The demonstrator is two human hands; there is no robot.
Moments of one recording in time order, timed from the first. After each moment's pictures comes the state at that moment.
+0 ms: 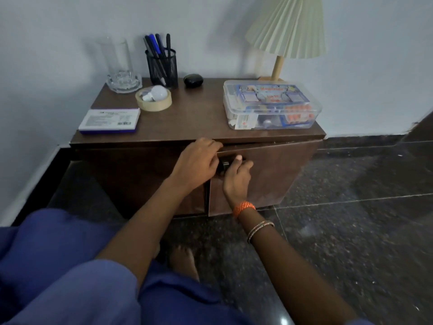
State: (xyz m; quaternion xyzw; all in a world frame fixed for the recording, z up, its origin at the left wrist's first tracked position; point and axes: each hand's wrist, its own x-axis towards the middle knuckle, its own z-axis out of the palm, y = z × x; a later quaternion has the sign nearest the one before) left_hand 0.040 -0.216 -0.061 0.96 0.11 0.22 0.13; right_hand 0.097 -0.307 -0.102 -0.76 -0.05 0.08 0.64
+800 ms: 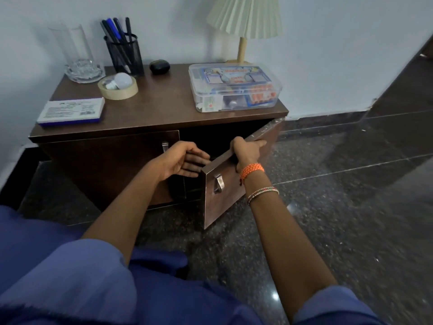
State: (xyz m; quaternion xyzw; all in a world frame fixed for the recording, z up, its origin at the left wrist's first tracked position) left_hand 0.041 -0.238 -0.056 0.66 0.27 -0.09 0.69; right_hand 0.146 -0.368 -0.059 -0.73 0.12 0.19 0.65
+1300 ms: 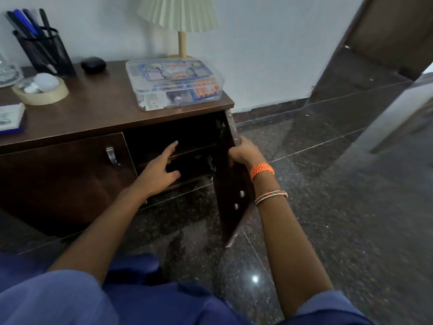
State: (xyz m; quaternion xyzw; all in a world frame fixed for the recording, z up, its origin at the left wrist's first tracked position) left_hand 0.068 -0.285 -0.110 0.88 0.11 0.02 0.46; right_hand 0.179 -0.483 -0.046 -0.92 -0.02 0.18 0.35
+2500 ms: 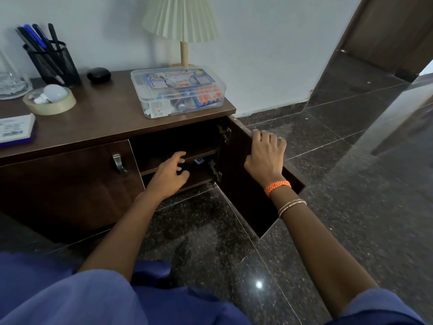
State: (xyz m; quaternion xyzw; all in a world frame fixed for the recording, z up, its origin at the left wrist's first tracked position) left_hand 0.080 -0.293 -0.120 0.89 0.12 0.07 0.44; right_hand 0.184 -0.516 -0.072 -0.97 -0.17 -0.19 0.02
